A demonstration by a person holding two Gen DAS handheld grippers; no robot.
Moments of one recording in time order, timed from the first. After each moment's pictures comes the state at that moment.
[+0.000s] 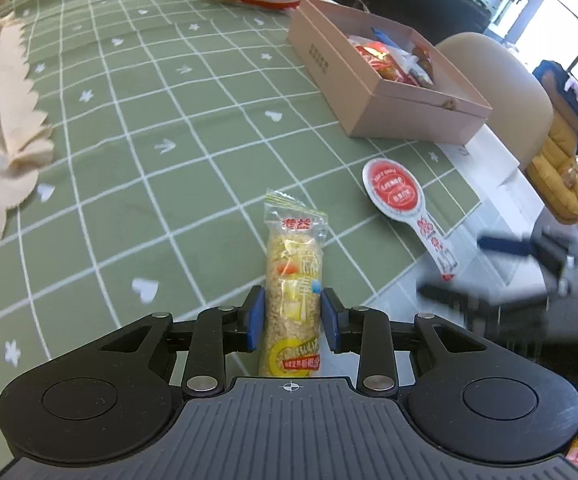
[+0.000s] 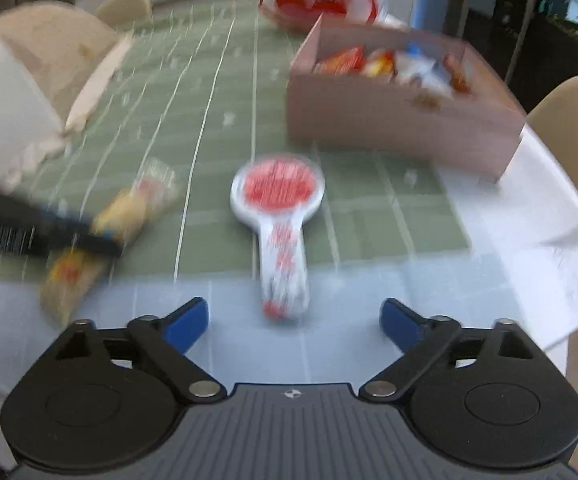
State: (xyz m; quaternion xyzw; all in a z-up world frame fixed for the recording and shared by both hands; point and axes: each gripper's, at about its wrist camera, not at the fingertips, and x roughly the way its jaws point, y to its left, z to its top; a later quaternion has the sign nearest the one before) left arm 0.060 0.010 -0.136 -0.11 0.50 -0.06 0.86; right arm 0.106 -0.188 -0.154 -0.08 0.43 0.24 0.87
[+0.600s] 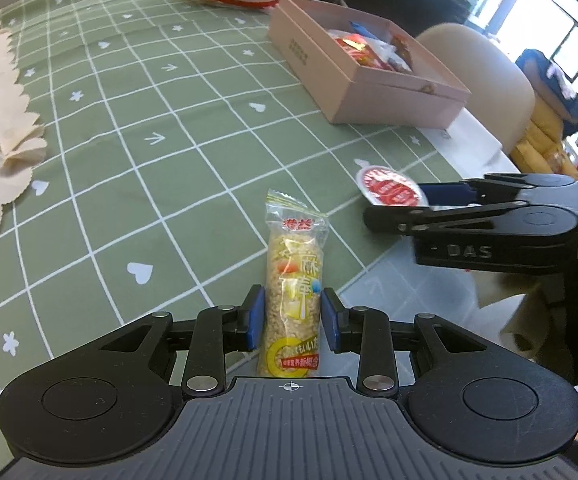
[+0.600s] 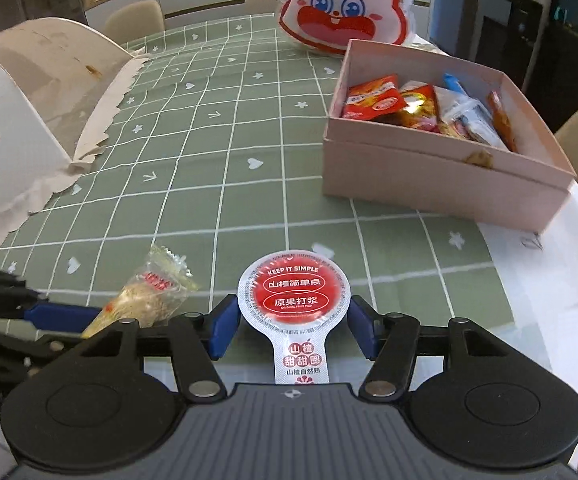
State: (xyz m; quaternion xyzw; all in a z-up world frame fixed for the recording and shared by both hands) left arm 0.047 0.007 -0.136 -0.09 0.50 -0.09 0.86; right arm 0.126 -0.163 -0.150 -0.07 0.45 0.26 0.85
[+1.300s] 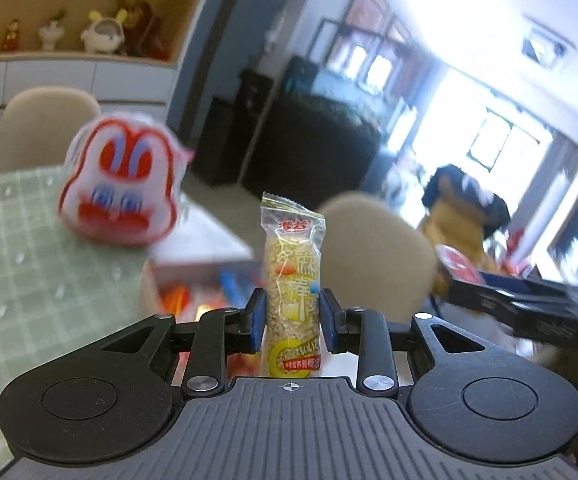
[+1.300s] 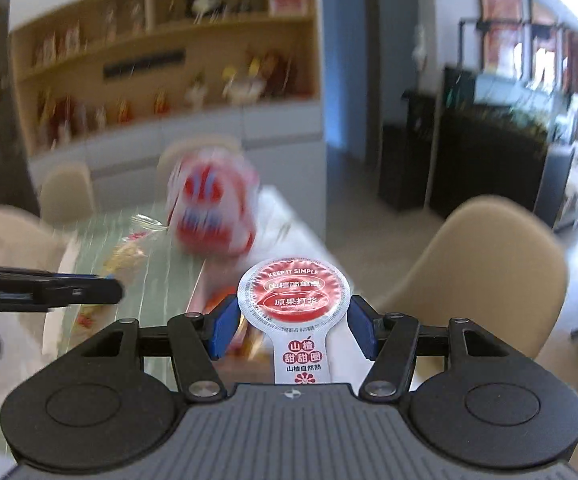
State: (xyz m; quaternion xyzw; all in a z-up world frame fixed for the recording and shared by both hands) left arm 0.170 -0.050 0.035 -0.14 0.28 -0.17 0.93; right arm 0.164 -0.318 0.050 0.01 0.26 0.15 0.95
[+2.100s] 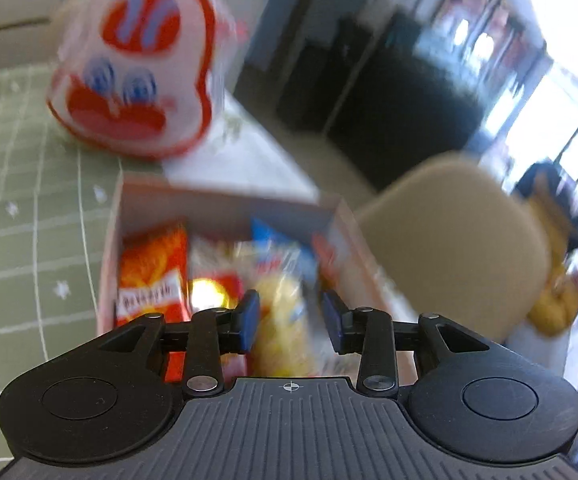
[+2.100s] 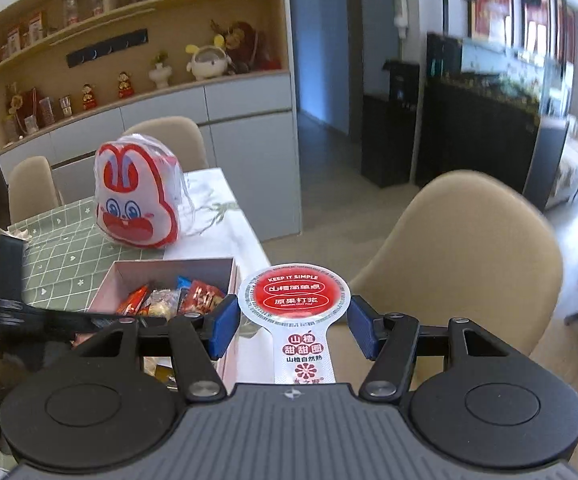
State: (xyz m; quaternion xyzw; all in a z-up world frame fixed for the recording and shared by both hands) left arm 0.287 -0.106 -0.092 -0.18 0.36 -0.05 0.91; right arm 0.271 -0.384 -0.031 0.02 0.34 0.15 0.93
